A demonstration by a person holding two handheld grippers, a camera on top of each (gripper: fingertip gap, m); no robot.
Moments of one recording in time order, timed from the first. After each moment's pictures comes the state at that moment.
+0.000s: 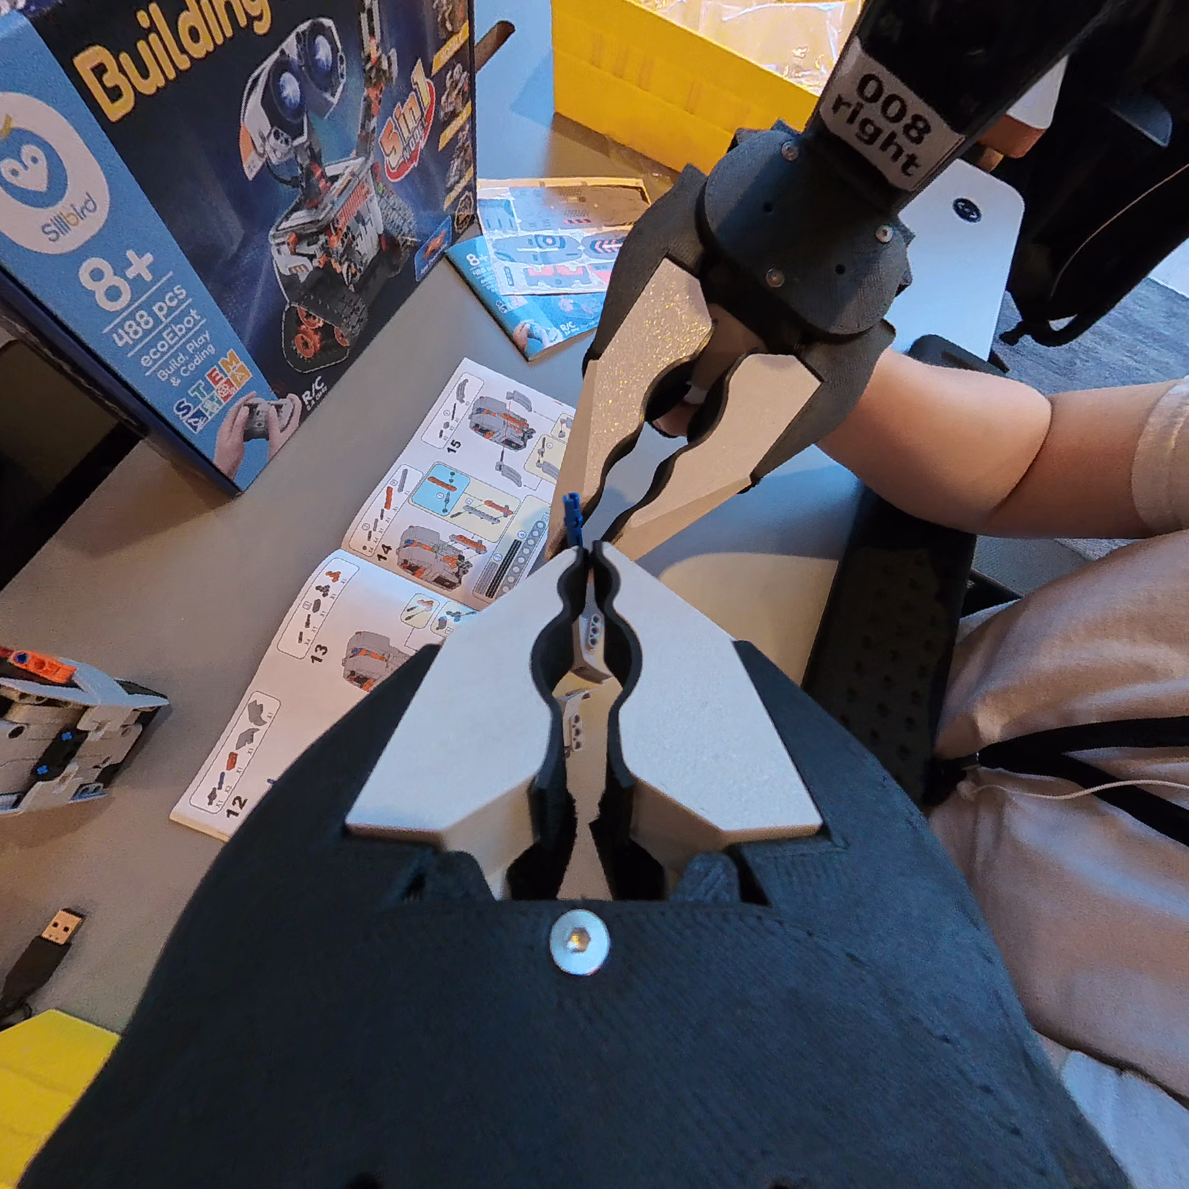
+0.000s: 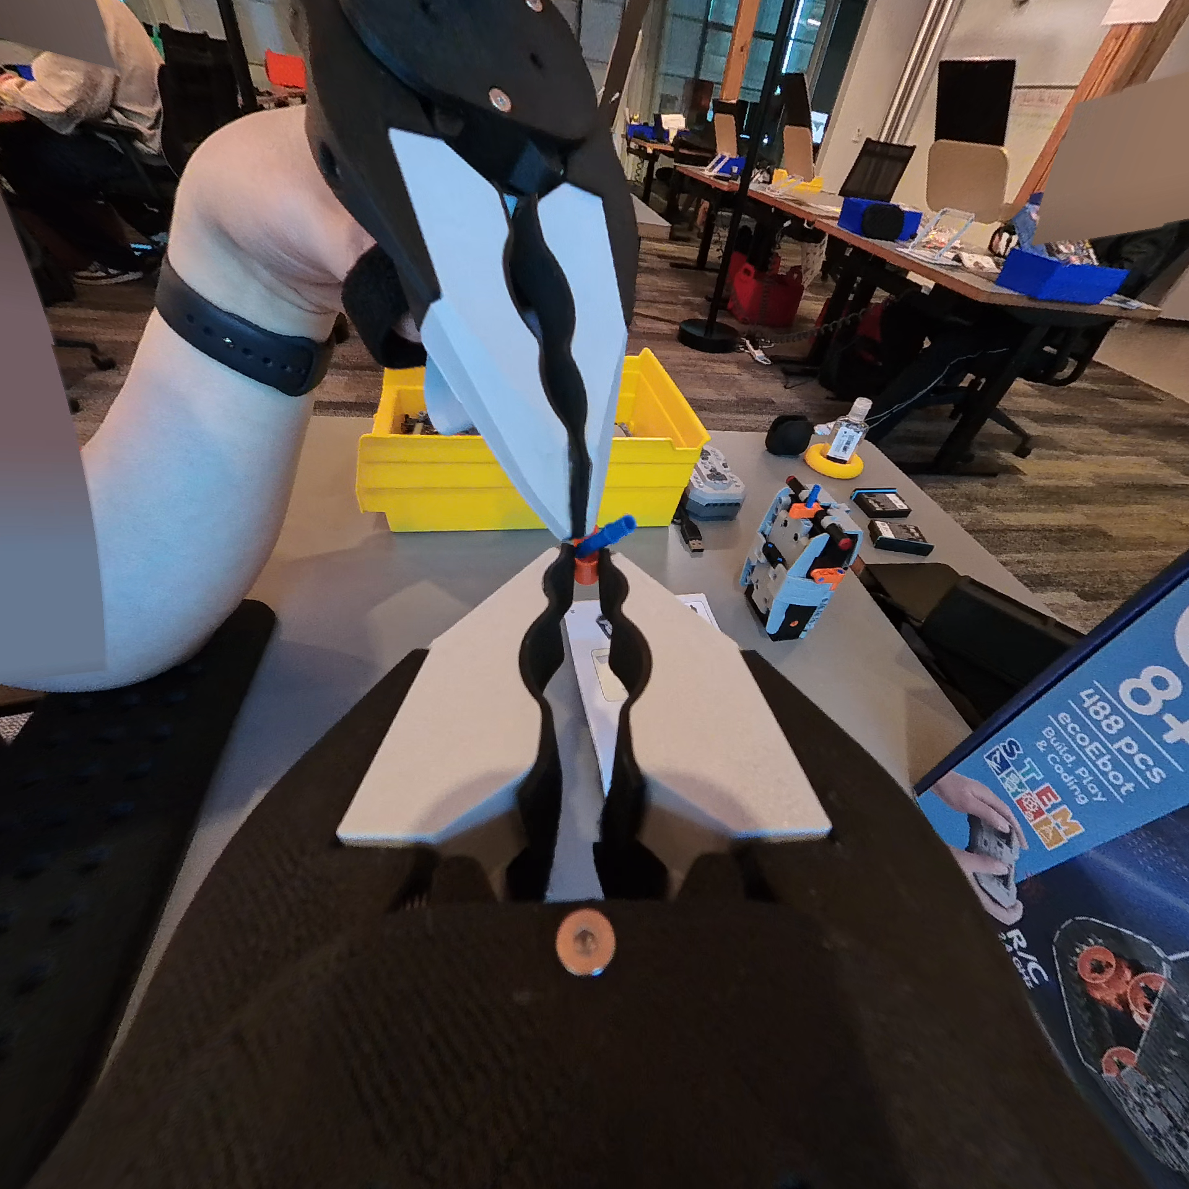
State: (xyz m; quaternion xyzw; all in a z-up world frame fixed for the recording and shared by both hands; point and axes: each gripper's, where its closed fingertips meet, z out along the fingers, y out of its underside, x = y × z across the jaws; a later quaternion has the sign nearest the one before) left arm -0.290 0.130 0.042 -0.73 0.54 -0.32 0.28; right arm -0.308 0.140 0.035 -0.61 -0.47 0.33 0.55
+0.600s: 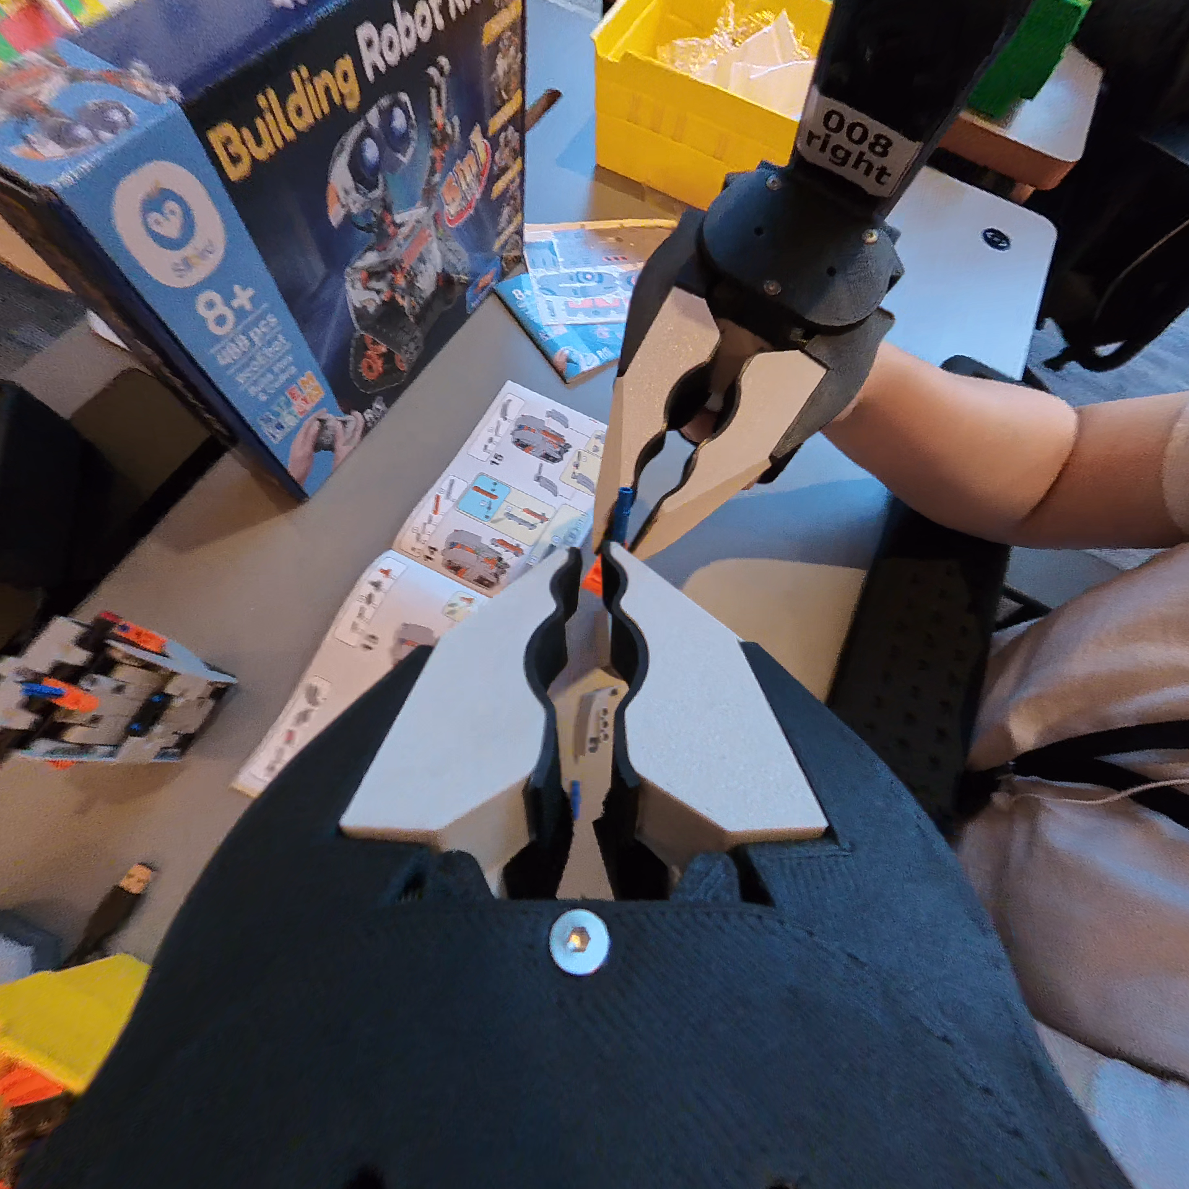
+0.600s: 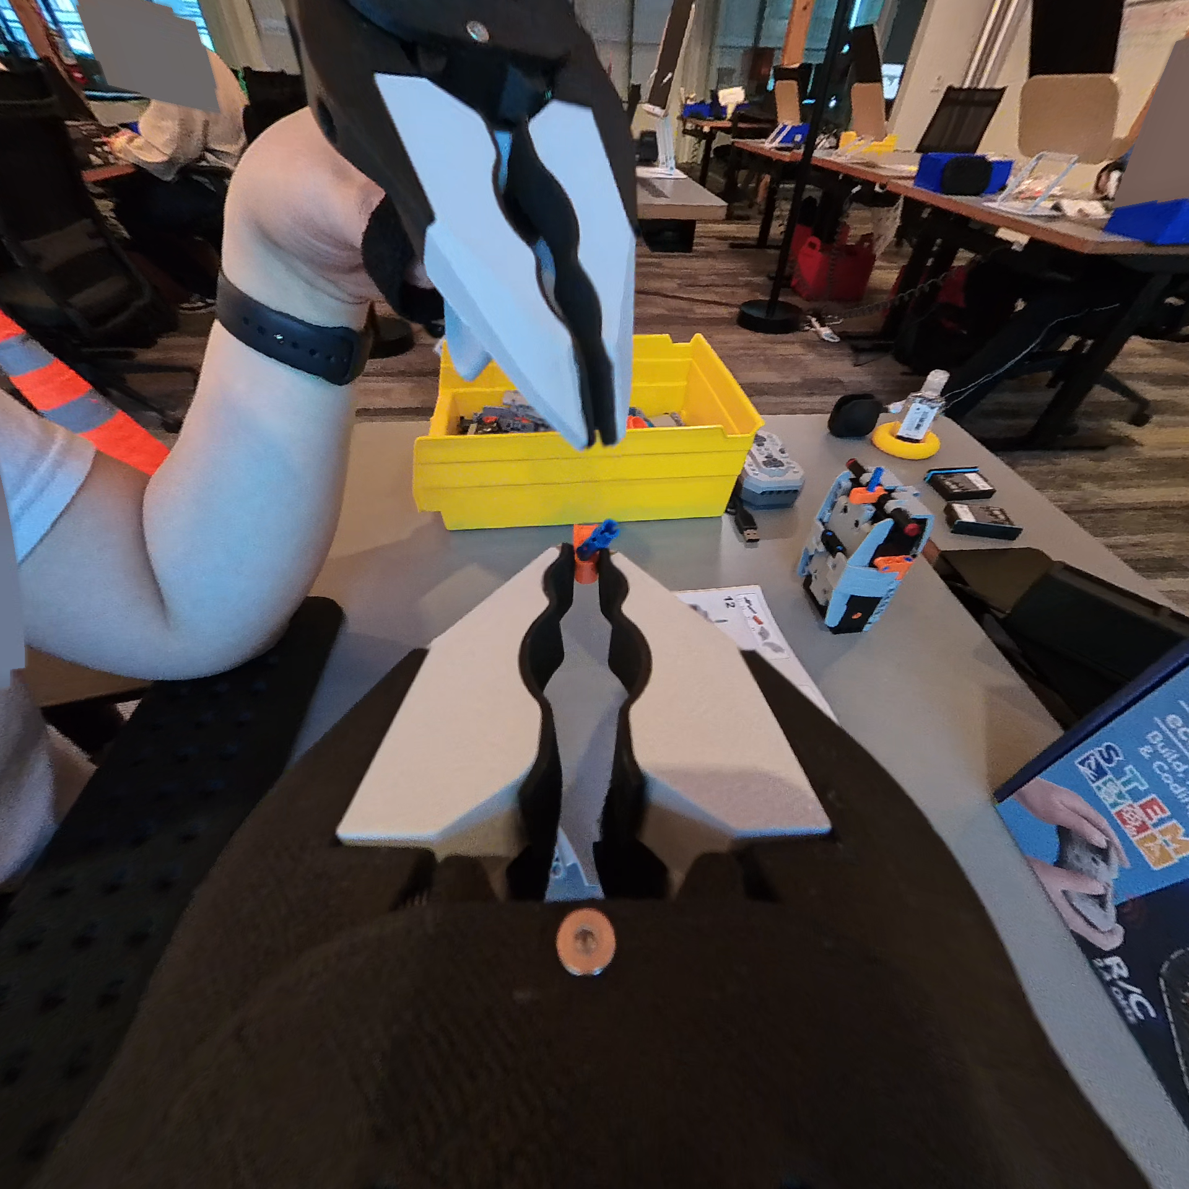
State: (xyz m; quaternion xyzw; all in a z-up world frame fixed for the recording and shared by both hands) left arm -0.309 0.134 0.058 -0.72 0.53 -0.30 0.34; right arm -0.310 0.132 0.031 -0.62 -0.47 0.37 0.50
